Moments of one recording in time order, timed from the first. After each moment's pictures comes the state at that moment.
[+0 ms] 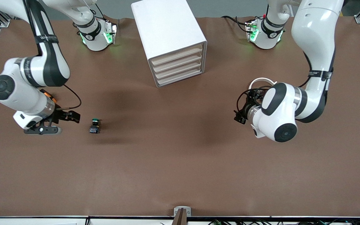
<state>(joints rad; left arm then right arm) -0.24 0.64 -0.11 -1.41 -0.31 1.44 -1.54 0.12 0.25 -0.06 -1.96 -0.02 2.19 0.04</state>
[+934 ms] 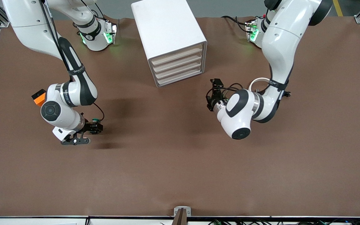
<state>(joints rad) -0.40 0.80 -0.11 -1.41 -0.61 1.41 -1.93 0.17 0.50 -0.06 -1.97 -0.01 2.41 0.07</state>
